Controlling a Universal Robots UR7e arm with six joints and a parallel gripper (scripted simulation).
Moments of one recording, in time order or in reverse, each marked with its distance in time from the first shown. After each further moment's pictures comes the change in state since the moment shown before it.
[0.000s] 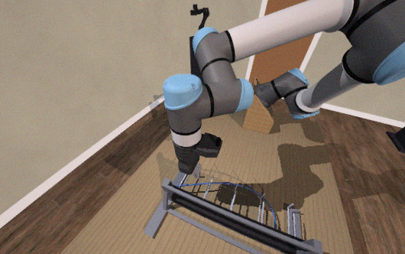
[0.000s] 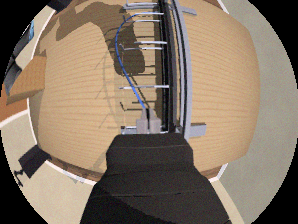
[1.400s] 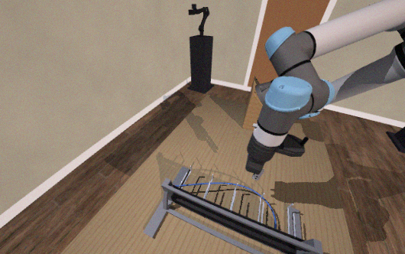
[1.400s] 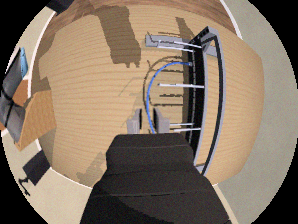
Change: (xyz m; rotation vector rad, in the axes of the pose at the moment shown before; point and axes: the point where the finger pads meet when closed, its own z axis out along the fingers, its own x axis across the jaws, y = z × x) arm -0.085 -0.195 0.001 0.000 0.000 -0.014
